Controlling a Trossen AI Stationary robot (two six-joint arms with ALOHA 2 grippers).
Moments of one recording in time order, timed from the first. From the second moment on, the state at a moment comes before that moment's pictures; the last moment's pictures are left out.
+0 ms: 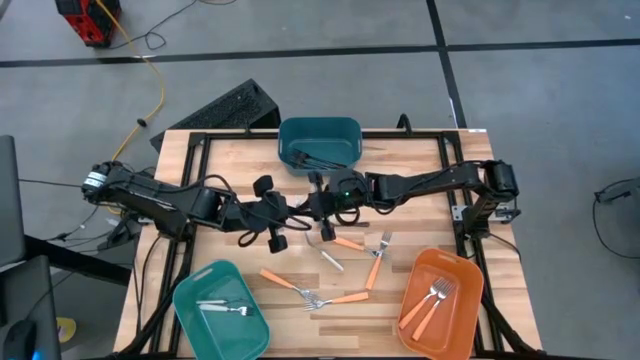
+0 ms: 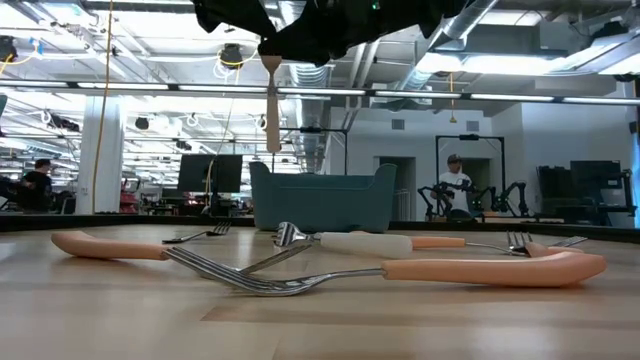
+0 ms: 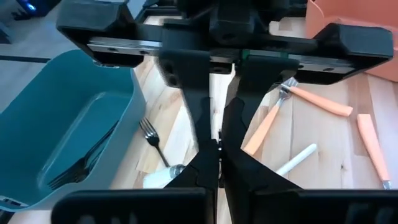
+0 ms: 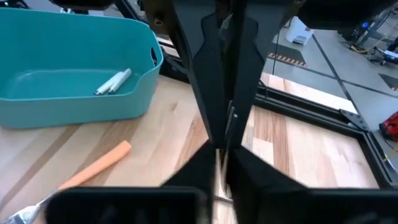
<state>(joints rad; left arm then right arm) -0.23 1.31 1.14 -0.55 -0.51 -0.23 -0.02 1.74 1.27 0.13 -0.14 -0.30</state>
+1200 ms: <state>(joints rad) -0.30 1.14 1.27 -0.68 -0.57 -0.14 0.05 1.81 1.27 0.32 -0.08 -0.26</state>
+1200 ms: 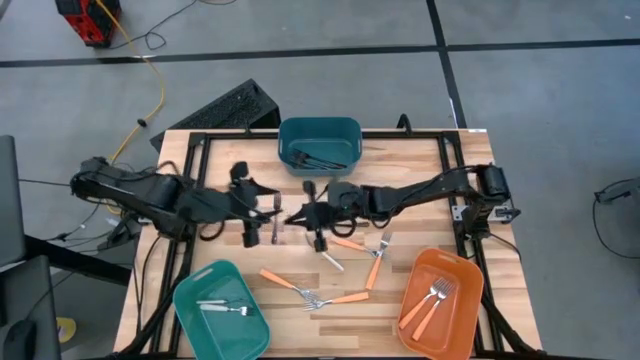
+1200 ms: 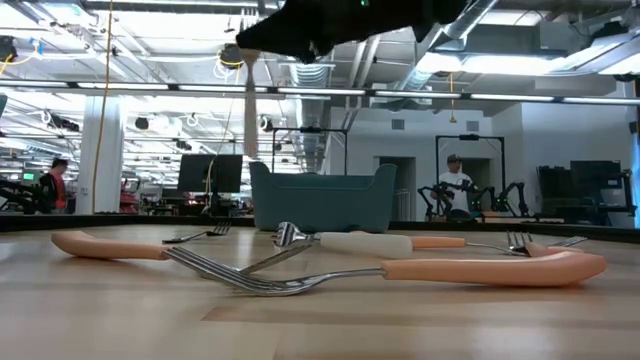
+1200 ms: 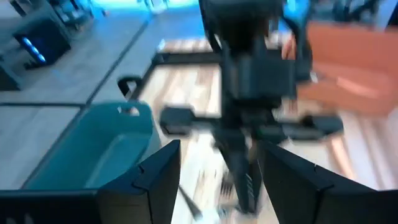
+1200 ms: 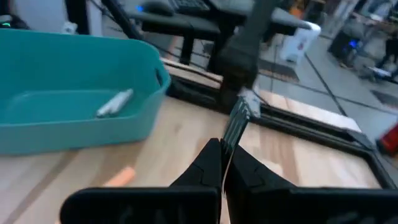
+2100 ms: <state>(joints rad) -0.30 0.93 1.28 -0.52 -0.74 -0.14 0.23 2.31 2.01 0.11 -0.20 -0.46</state>
